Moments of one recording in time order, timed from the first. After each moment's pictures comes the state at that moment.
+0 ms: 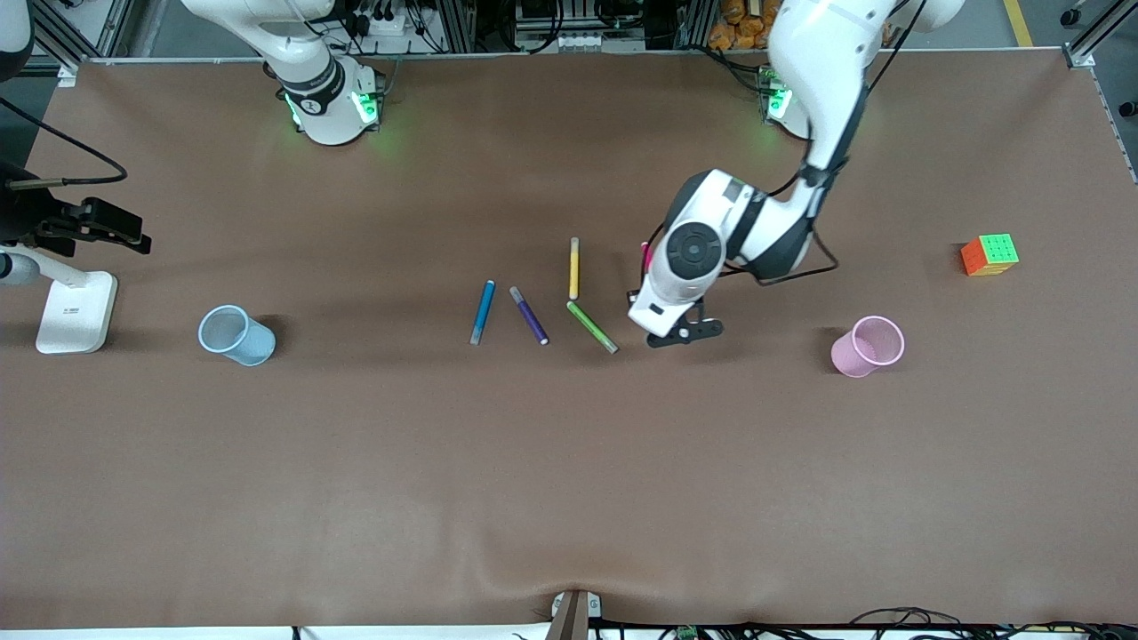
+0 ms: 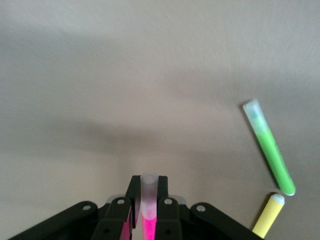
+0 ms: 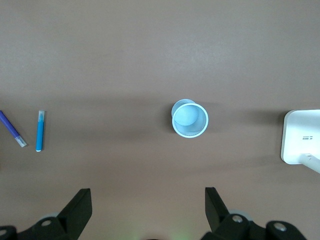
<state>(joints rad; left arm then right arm) -0.60 0.47 0.00 -1.83 -0.12 2.14 -0.72 0.00 0.06 -0.04 -1.53 0.02 1.48 -0.07</state>
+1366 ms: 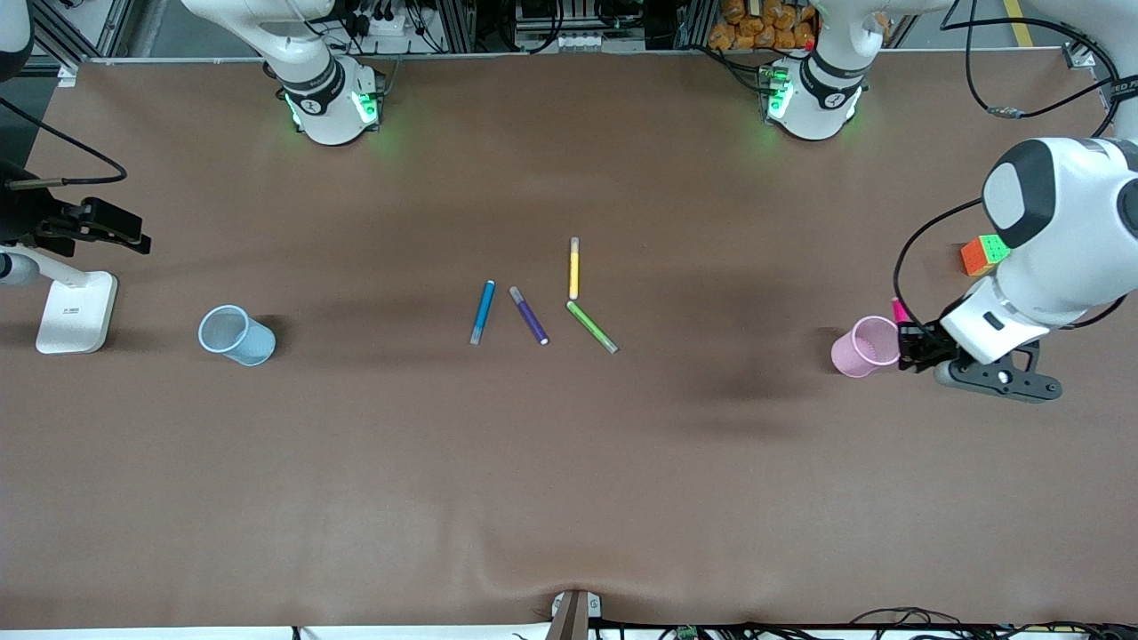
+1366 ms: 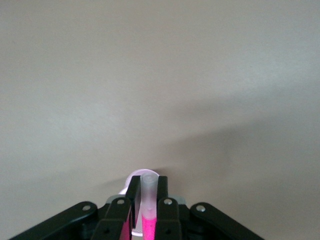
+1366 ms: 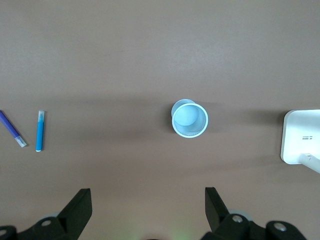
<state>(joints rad) -0.04 0.21 0.00 -1.84 -0.06 2.20 0.24 0.00 0.06 -0.05 -1.53 0.02 1.48 -0.07</state>
